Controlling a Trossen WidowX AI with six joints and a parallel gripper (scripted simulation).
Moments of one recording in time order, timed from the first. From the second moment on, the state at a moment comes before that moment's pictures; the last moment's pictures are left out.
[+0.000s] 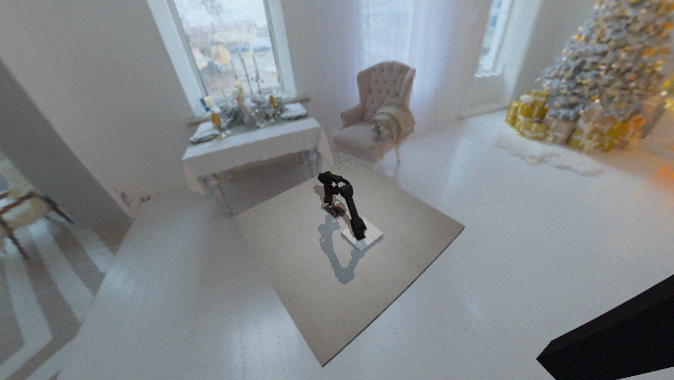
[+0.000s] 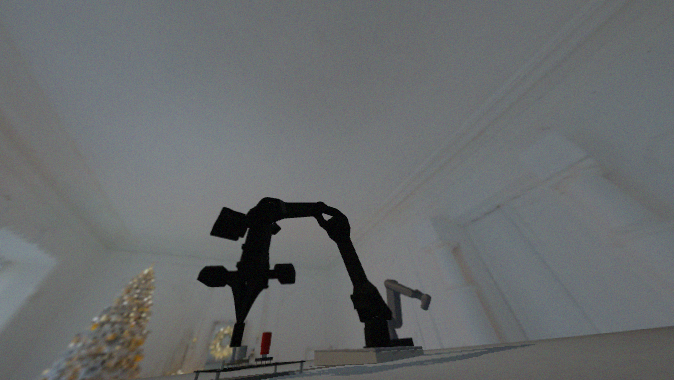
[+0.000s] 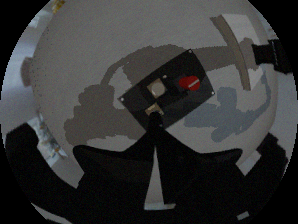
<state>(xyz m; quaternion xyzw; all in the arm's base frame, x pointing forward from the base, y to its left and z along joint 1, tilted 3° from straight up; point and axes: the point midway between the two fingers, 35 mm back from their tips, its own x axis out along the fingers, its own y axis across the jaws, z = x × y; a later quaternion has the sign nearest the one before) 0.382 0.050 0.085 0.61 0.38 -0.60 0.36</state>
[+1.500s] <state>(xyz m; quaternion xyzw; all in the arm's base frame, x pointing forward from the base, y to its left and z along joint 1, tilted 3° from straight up) 0.381 0.050 0.077 0.62 0.38 -0.59 0.36</state>
